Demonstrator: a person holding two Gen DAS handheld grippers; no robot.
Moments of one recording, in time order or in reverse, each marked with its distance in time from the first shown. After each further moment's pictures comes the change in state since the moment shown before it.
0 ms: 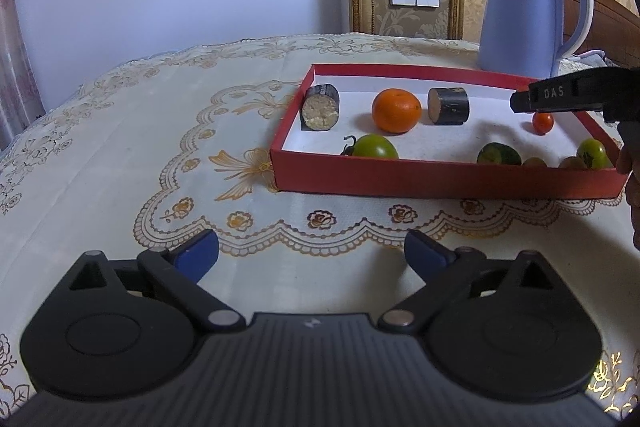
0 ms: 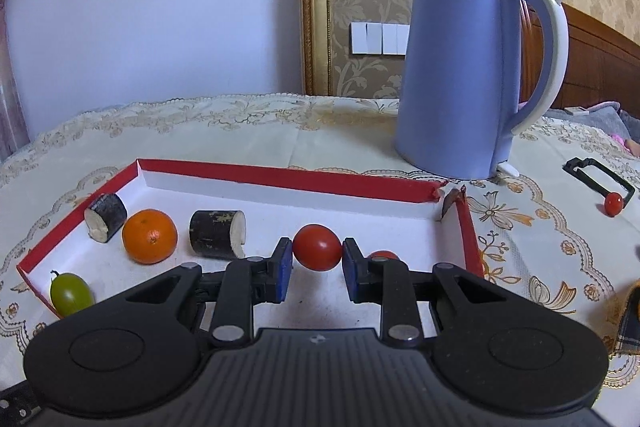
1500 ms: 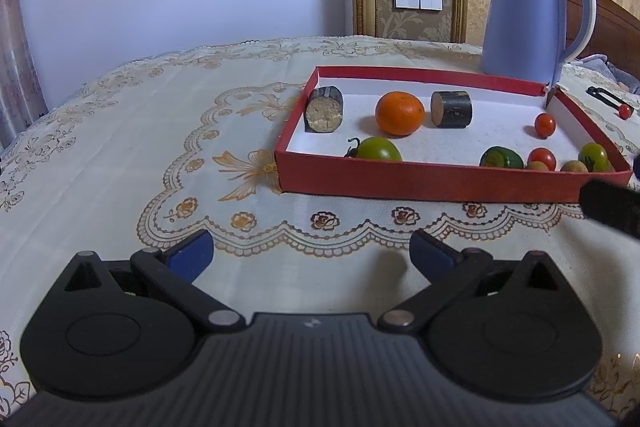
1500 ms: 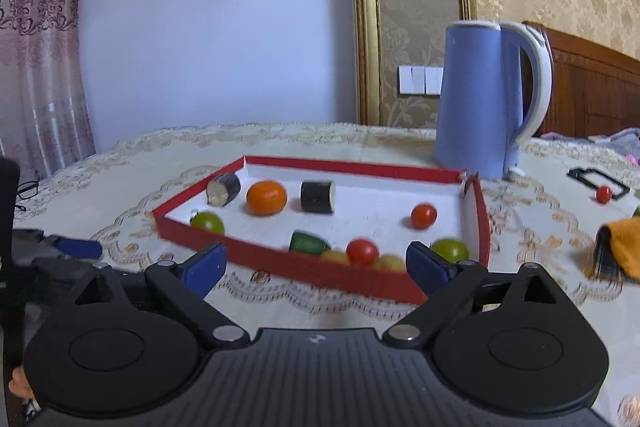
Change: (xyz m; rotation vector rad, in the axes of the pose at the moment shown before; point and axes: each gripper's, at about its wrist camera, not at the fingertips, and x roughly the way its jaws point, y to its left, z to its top) left arm -0.002 0.001 0.000 -0.010 -0.006 0.009; right arm -0.119 0.026 -0.067 -0.036 -0.136 0.144
